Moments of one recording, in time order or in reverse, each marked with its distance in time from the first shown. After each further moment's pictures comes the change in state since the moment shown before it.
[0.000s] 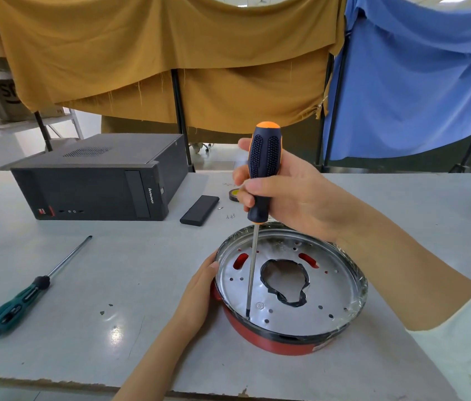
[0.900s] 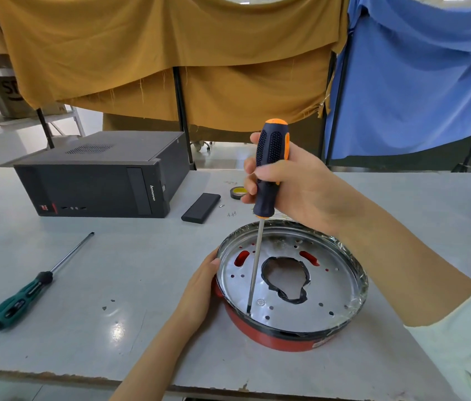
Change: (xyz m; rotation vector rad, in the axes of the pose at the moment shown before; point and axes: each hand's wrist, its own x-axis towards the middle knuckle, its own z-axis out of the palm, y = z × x) left_hand 0.003 -0.001 -0.001 -0.007 -0.009 0.003; right_hand 0.006 0.001 -0.004 0.087 0.075 -0.024
